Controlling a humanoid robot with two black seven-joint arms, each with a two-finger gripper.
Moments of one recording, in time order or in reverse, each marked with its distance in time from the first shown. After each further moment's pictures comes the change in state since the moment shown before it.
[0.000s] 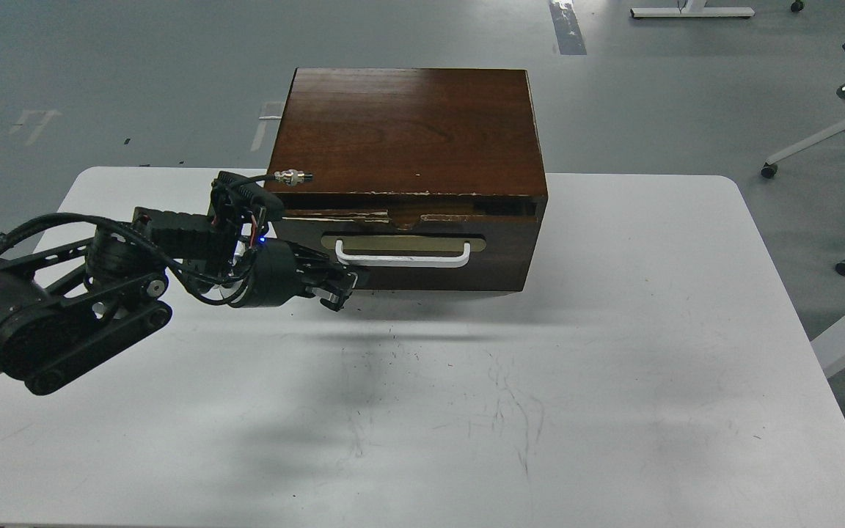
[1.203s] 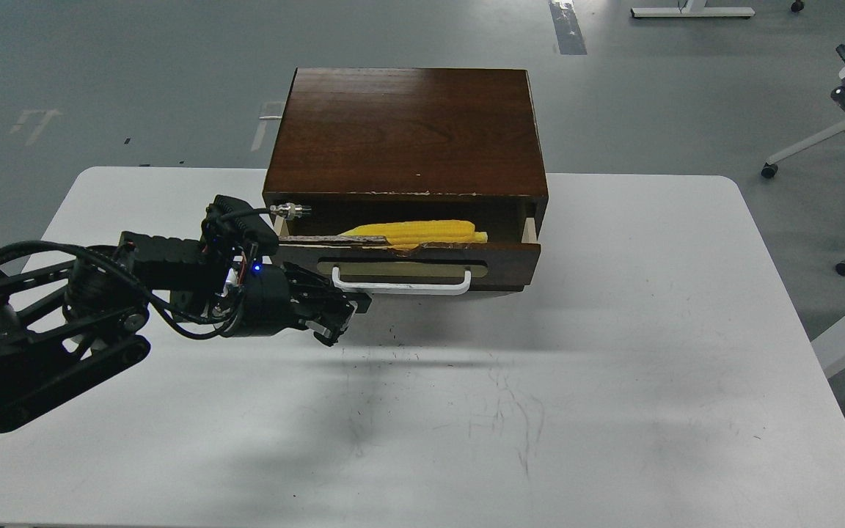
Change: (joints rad) left arm 0.060 0.084 -0.009 -0.169 0.066 0.000 0.011; right arm -0.006 0.002 -0.002 0.008 0.001 0.000 -0.001
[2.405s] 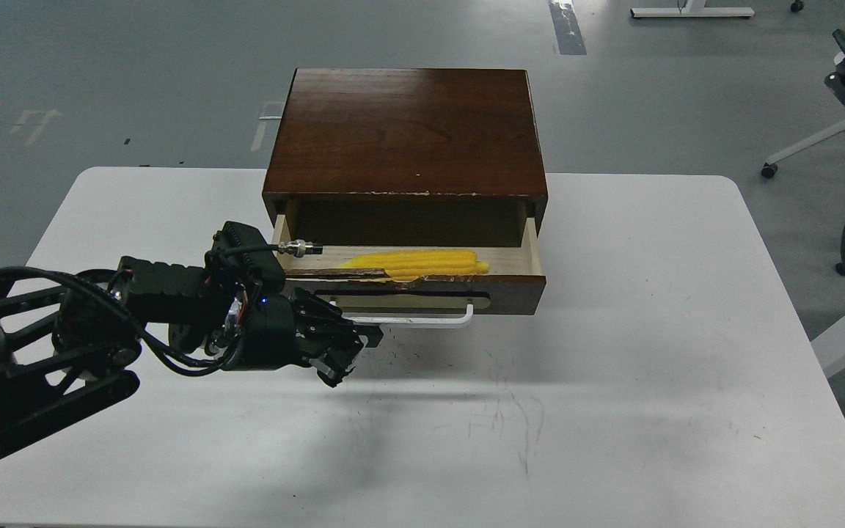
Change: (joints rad) left arm 0.042 0.057 0.017 -0.191 0.011 0.000 -0.006; right arm 0.006 0.034 0.020 -0.013 0.011 0.000 0.027
